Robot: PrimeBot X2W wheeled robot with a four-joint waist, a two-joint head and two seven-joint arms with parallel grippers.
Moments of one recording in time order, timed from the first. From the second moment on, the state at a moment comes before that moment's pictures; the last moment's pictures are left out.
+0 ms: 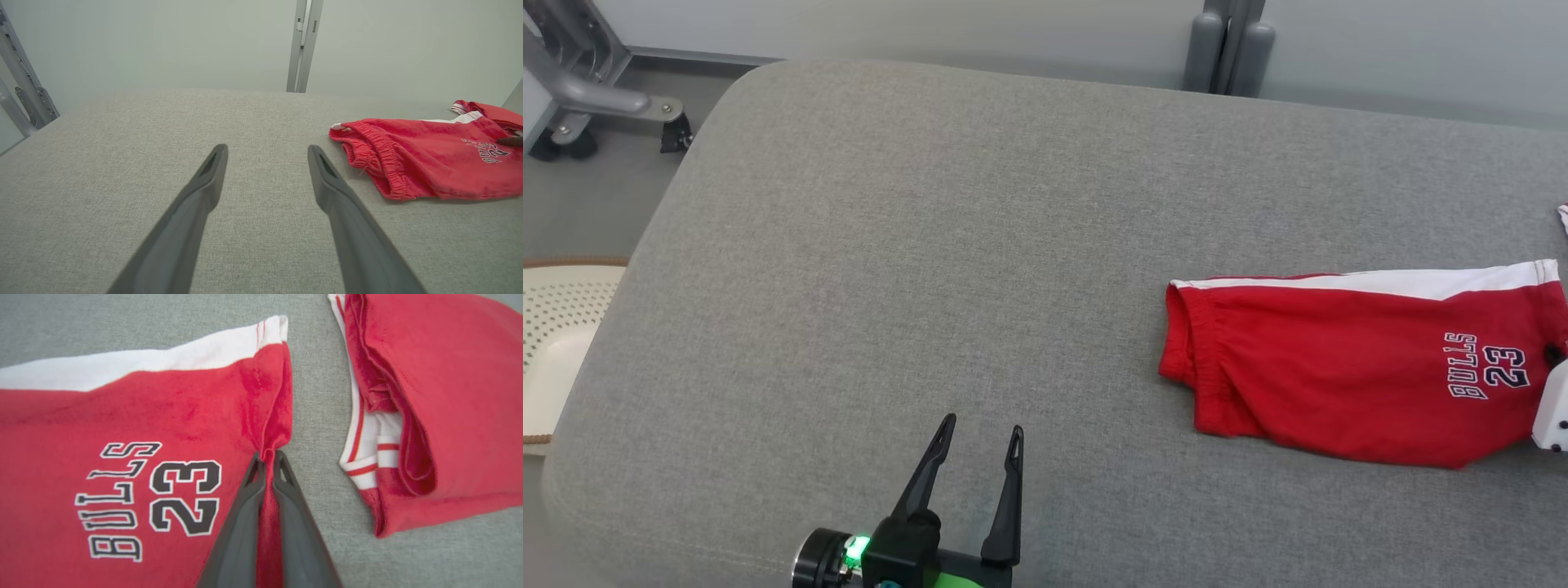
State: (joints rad) left arm 0.05 0.05 -0.47 0.06 -0.18 0.11 -0.26; right arm -0.51 -0.57 0.26 0.97 0.61 0.13 0.07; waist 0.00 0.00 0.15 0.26
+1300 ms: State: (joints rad) left arm 0.08 0.05 -0.50 0.10 -0.23 0.11 -0.26; right arm -0.37 -0.21 0.27 0.42 0.42 0.13 0.31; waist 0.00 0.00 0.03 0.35
